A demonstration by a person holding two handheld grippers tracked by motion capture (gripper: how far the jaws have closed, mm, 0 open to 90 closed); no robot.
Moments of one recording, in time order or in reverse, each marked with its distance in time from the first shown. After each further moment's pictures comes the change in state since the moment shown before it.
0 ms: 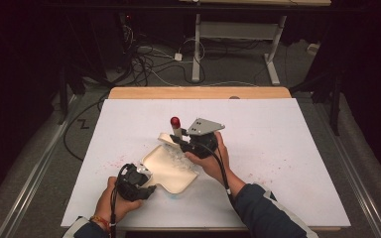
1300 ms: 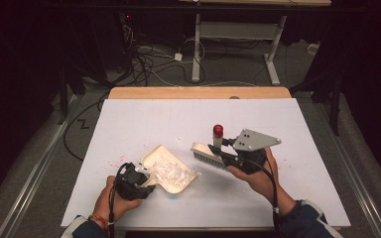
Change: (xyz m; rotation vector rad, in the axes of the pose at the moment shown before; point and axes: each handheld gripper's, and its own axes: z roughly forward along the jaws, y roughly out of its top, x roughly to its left) left arm 0.005 -0.002 -0.001 -0.004 -0.013 0.005; right arm -0.007 -0.008 -0.127 0.032 -0.044 -0.087
